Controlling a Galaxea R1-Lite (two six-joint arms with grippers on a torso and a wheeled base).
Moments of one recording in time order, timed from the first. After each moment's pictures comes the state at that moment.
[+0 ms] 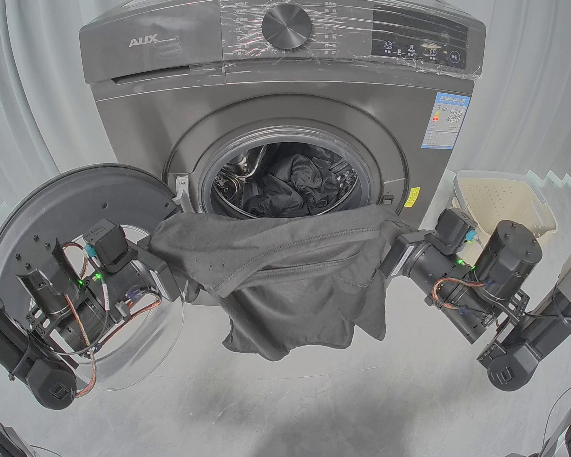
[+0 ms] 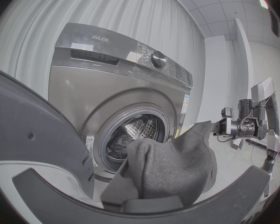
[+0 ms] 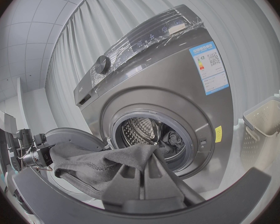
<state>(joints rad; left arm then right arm) -0.40 1.74 -0.36 -1.55 -0.15 -0.01 0.63 1.91 -0.57 -1.54 -0.13 0.24</state>
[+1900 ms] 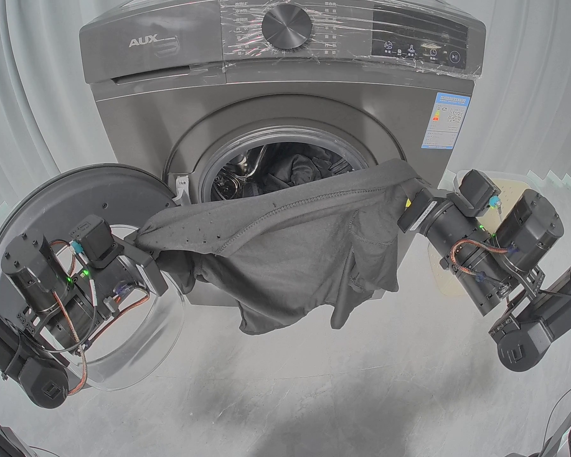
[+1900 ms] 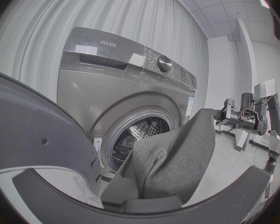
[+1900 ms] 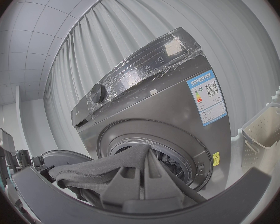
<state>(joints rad) -0.36 1.71 -0.34 -1.54 -0.15 -0.02 0.59 1.85 -0.65 -1.54 -0.16 0.25</state>
